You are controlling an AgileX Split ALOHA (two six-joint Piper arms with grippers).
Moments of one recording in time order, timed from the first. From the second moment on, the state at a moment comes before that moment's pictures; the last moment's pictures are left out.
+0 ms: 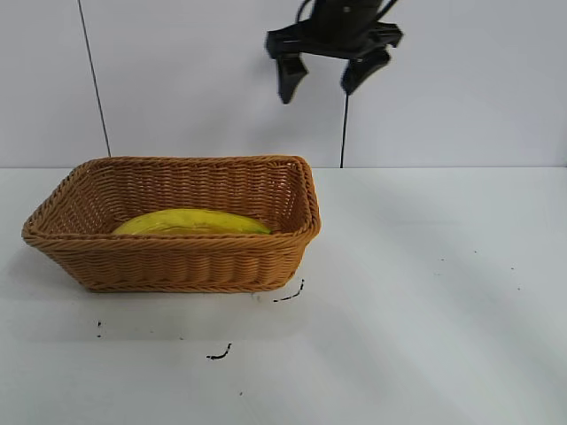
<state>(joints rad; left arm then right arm) -0.02 0.00 -0.49 -0.06 1.07 0.06 0.10 2.36 -2.34 -0.01 1.18 -0.01</state>
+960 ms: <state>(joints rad) -0.02 0.00 -0.49 -0.06 1.07 0.06 0.01 1.61 -1.43 0.06 1.22 -0.04</state>
